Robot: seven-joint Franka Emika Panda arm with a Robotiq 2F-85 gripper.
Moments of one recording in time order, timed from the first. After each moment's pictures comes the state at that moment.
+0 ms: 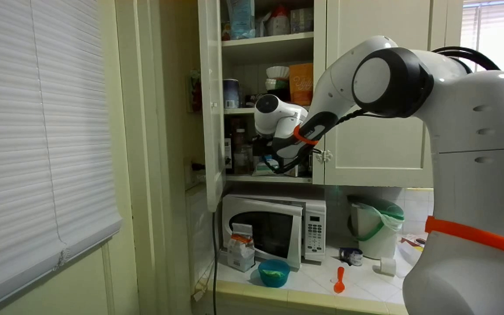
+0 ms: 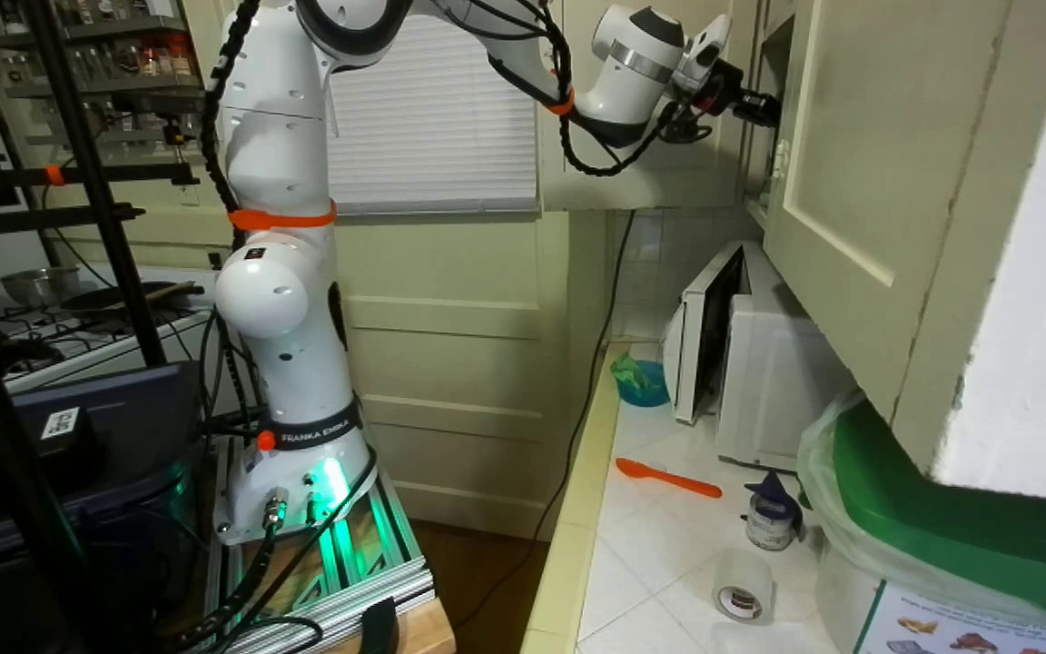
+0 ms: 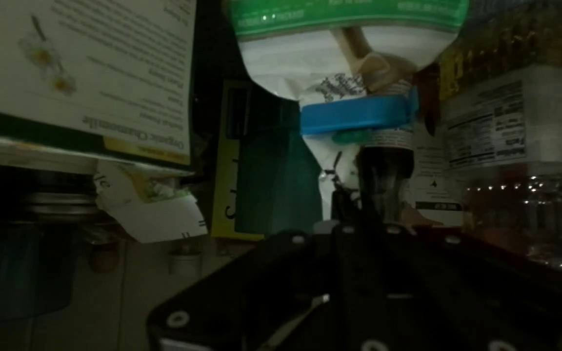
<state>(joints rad) -0.27 0.13 0.11 -1.74 -1.19 2.72 1.30</state>
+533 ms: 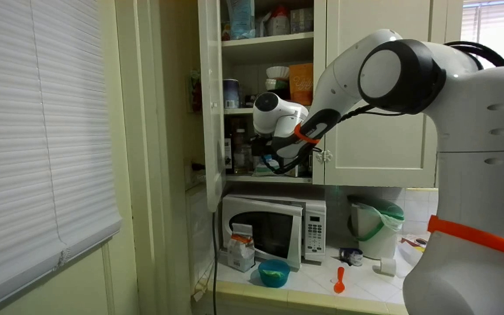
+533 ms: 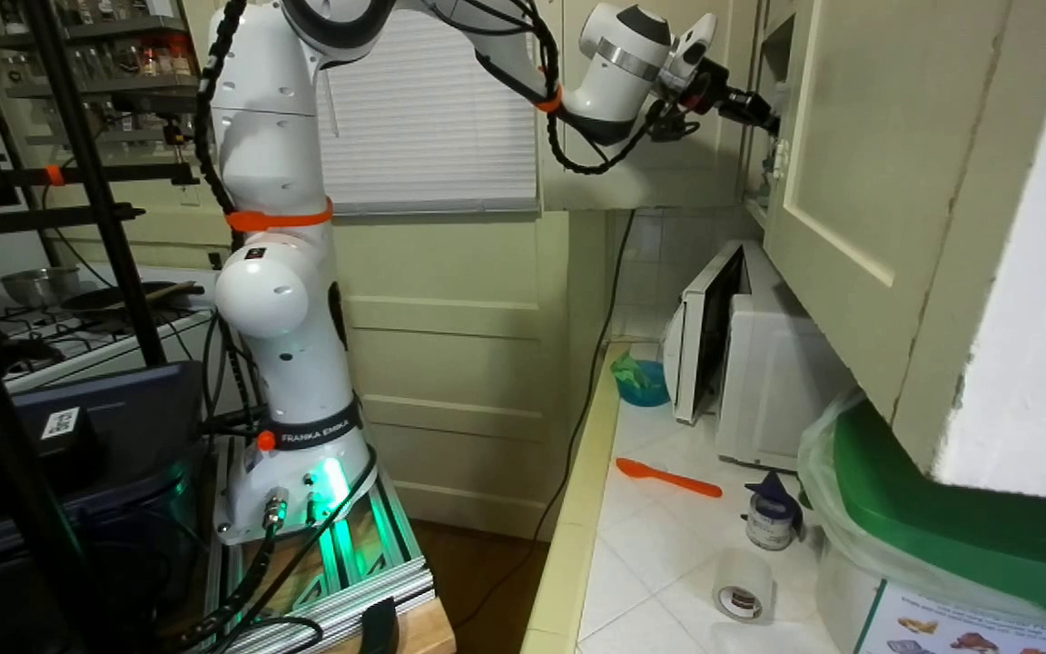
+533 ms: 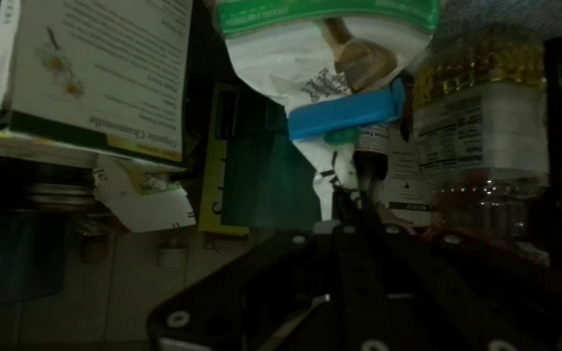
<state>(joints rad) -0.27 0.07 0.12 -1.80 -1.19 2.72 1.27</state>
